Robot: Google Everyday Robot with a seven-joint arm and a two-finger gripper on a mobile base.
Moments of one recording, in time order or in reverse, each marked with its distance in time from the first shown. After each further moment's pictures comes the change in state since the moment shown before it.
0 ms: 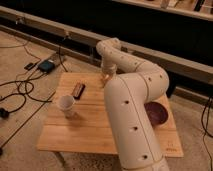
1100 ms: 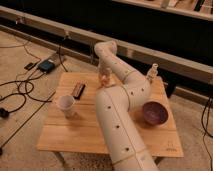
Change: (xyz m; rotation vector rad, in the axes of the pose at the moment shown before) arm -0.007 0.025 0.053 -0.001 0.075 -0.031
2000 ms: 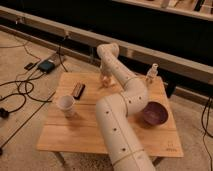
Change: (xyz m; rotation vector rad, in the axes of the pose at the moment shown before) arm -0.015 -0.001 0.002 -0.036 -0.025 0.033
